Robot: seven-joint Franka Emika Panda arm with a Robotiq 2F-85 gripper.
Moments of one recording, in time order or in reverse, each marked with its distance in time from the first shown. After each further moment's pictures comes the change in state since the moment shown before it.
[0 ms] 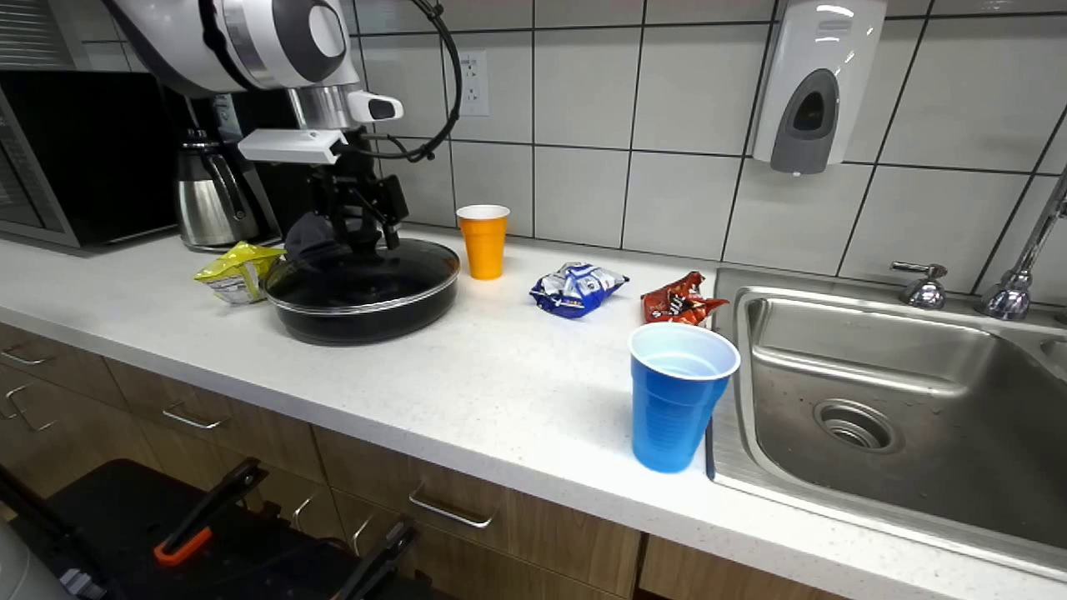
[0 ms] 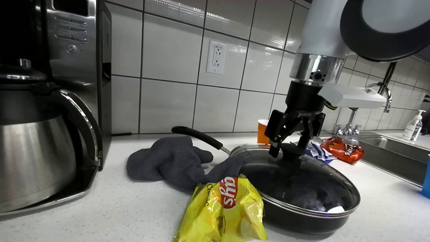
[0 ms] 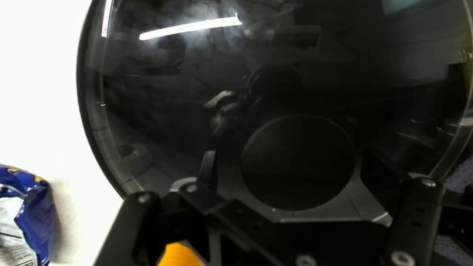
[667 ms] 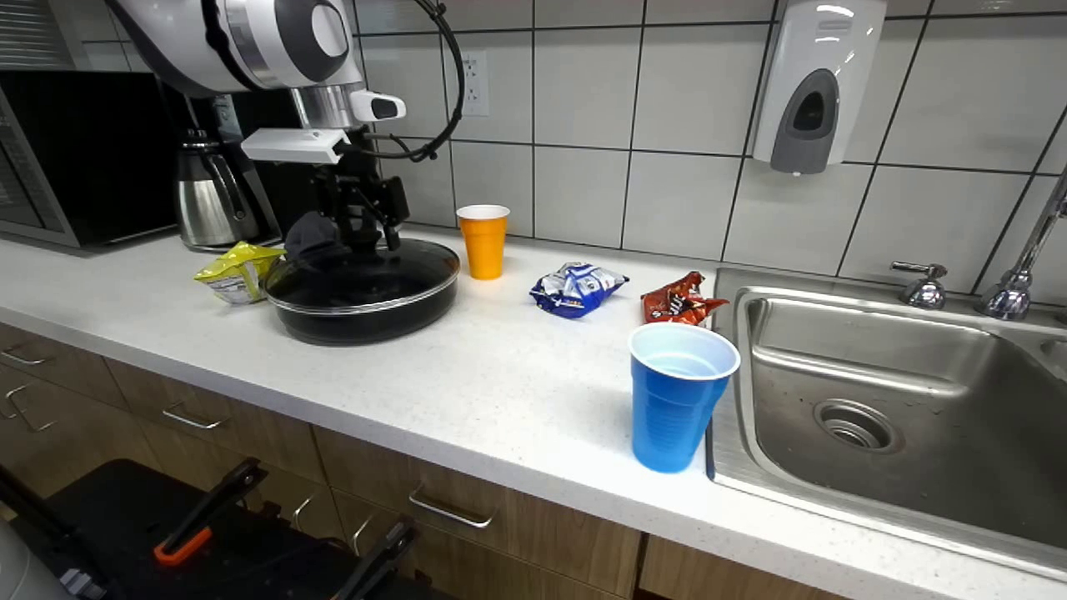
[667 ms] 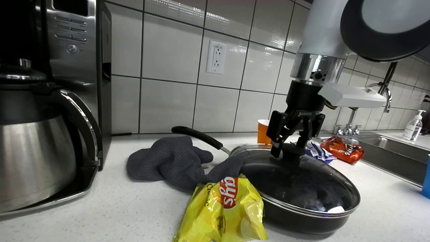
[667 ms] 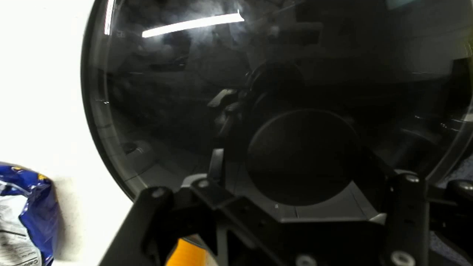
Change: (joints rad) arm 0.001 -0.001 -0.007 0.000 -0.001 0.006 0.000
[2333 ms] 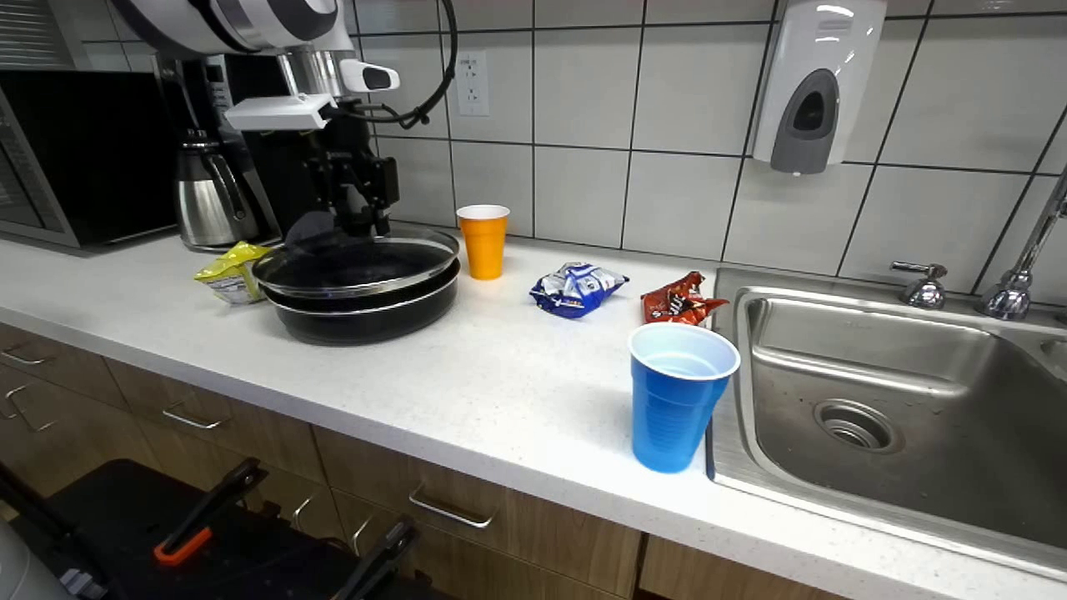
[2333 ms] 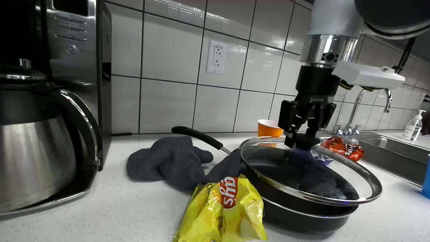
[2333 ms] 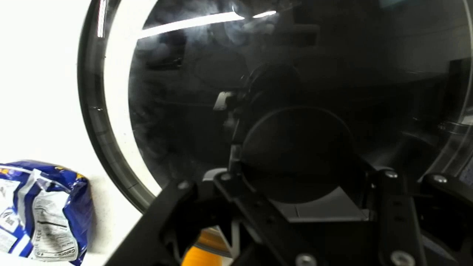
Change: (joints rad) arm 0.005 -0.089 -0.004 0.002 0.009 -0.129 0.003
